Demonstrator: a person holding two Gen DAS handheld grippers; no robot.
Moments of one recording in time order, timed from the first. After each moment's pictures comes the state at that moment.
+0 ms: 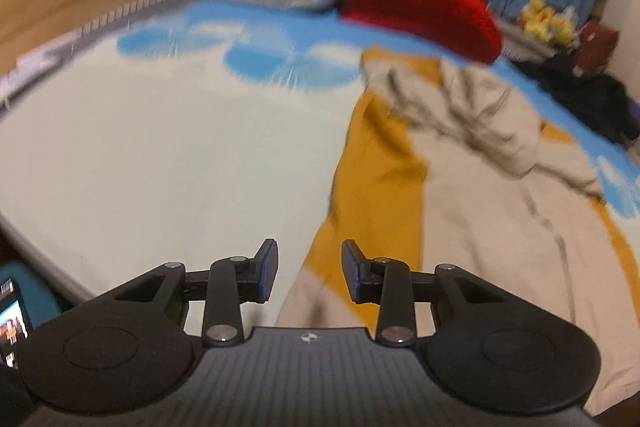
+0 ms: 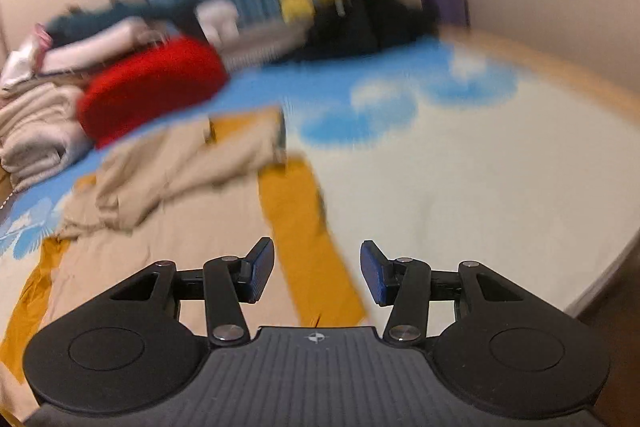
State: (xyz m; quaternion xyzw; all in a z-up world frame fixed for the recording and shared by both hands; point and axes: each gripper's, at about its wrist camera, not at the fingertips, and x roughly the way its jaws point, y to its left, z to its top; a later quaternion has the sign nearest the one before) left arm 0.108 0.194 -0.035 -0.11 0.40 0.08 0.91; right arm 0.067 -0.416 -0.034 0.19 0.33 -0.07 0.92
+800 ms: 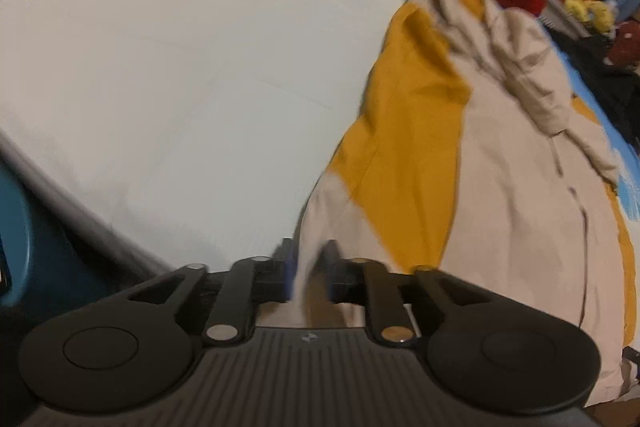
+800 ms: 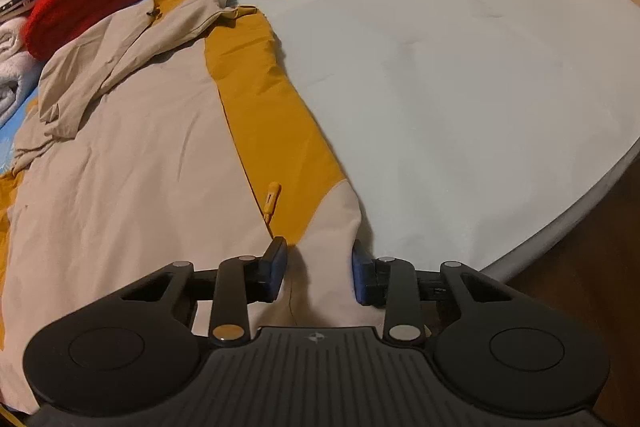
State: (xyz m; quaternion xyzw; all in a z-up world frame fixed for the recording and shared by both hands) left arm 0.112 0.220 -0.090 -0.20 0.50 0.08 0.84; right arm 0.079 -0.415 -0.099 0.21 0.48 -0.11 0.85
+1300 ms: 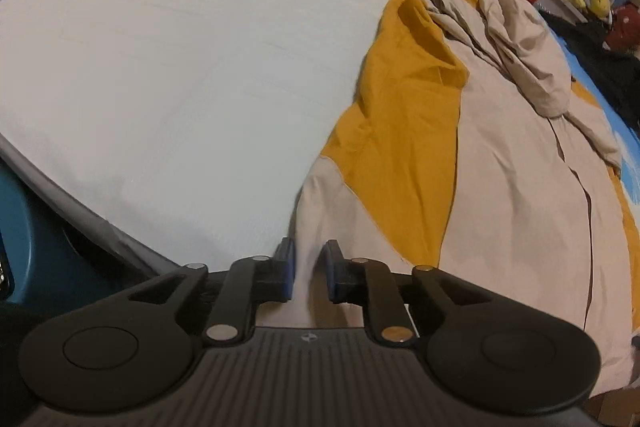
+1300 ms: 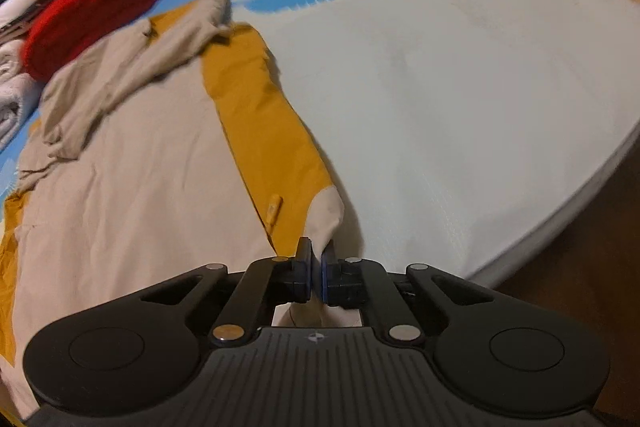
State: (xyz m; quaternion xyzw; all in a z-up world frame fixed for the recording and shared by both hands) left arm 0.112 0.208 -0.091 -0.17 0.50 0.08 0.85; right arm 0.075 -0.422 -0.098 0.24 0.47 -0.11 0.84
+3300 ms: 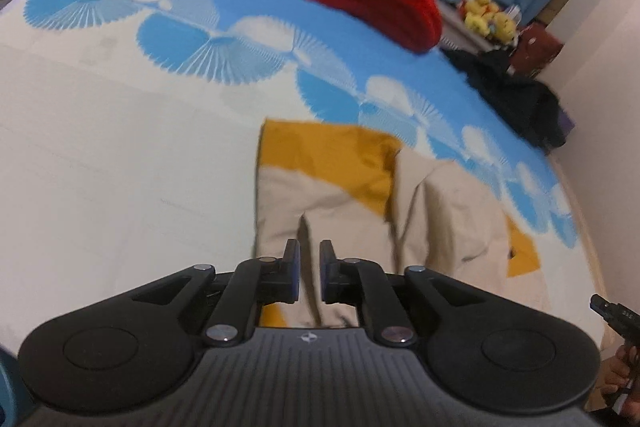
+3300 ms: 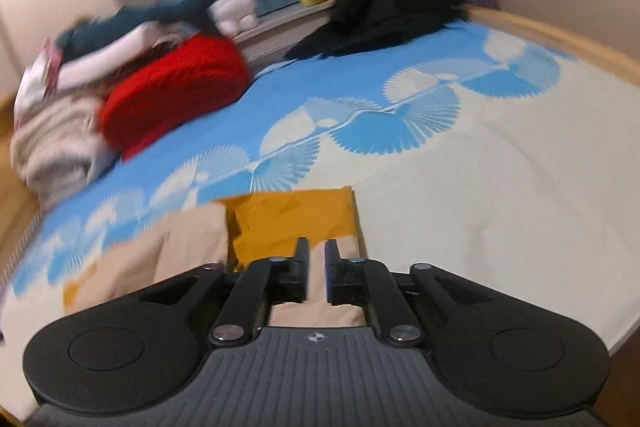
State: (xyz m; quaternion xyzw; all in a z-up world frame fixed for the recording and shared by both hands) left arm 0.187 0.237 -0.004 -0.19 0.44 -0.06 0.88; right arm 0.116 -0.431 -0.011 0.19 0.34 -0.02 0.92
